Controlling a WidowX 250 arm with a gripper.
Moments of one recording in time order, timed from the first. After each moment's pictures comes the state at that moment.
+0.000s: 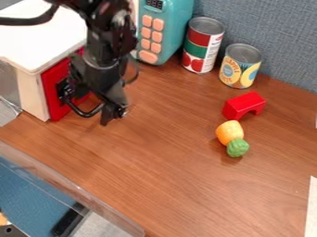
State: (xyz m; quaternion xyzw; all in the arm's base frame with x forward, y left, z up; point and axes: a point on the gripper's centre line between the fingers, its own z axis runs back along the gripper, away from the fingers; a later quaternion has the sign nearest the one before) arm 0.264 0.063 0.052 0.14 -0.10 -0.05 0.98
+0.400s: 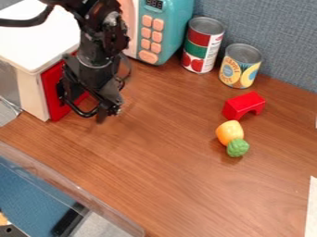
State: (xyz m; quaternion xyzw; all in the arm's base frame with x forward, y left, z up) arm 0.271 0.079 0.047 0.13 -0.10 -0.04 0.99
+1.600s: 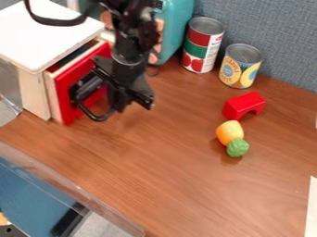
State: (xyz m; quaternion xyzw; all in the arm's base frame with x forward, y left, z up) arm 0.302 0.025 0.043 0.08 -0.11 -0.02 0.99
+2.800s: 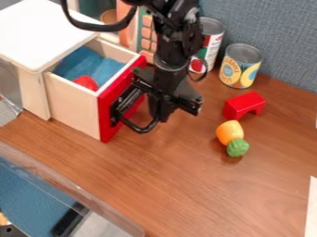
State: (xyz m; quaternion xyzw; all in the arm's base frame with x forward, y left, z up) arm 0.312 -0.029 0.053 0.02 -0.13 0.02 0.99
